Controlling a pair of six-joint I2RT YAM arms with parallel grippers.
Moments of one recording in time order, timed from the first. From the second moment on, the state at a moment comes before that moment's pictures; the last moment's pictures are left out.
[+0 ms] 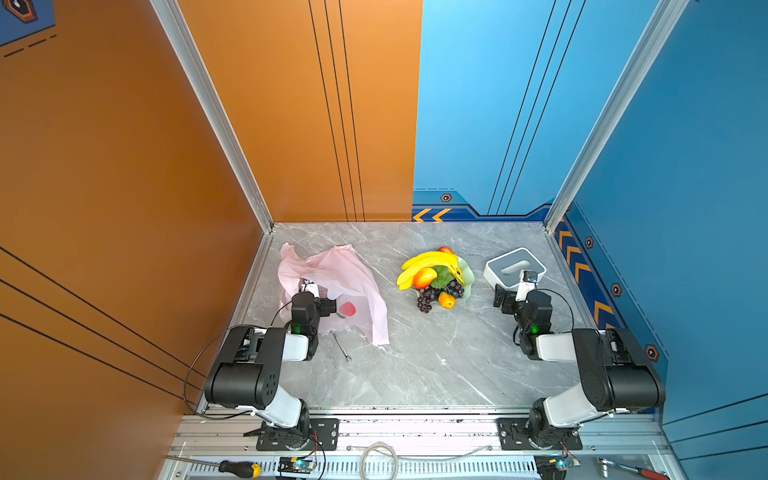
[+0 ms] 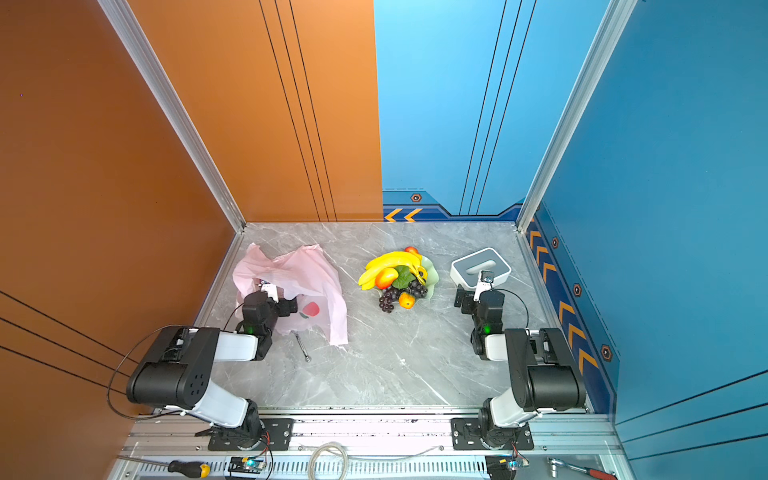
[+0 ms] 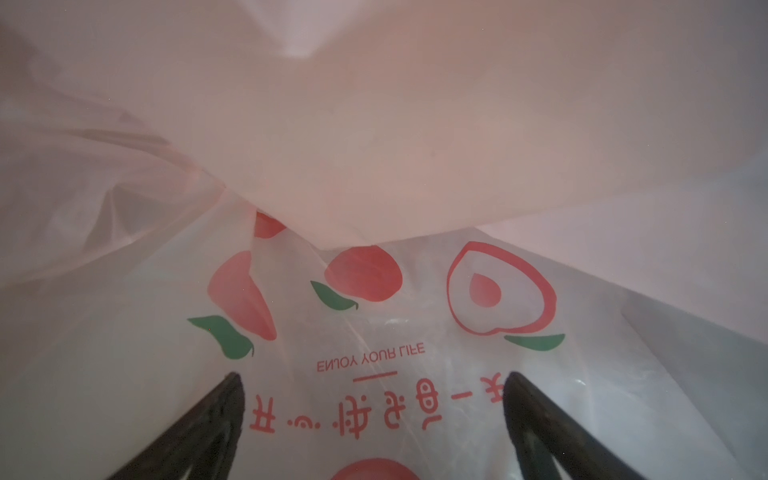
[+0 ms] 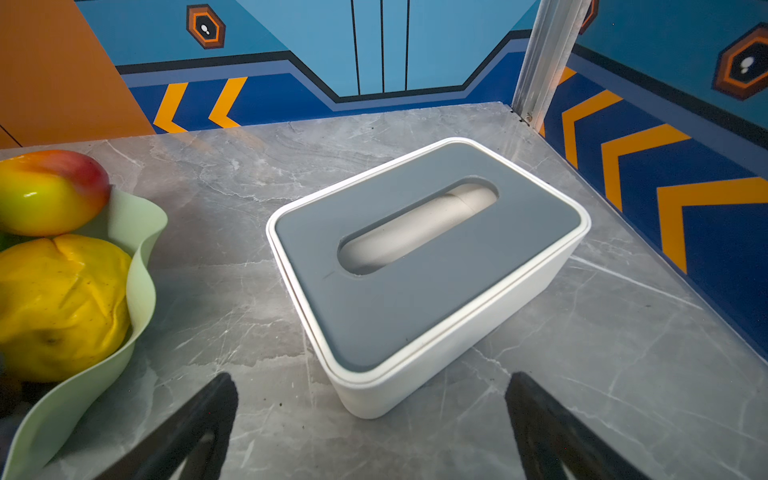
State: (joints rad) left arm -0.04 1.55 0.36 0.83 -0.16 0.00; right arm 0.00 1.53 0.35 0.83 0.09 0.08
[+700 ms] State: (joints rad) left arm -0.19 1.02 0.51 0.25 -0.33 -0.16; right arm -0.01 1.09 0.52 0.29 0.25 0.30
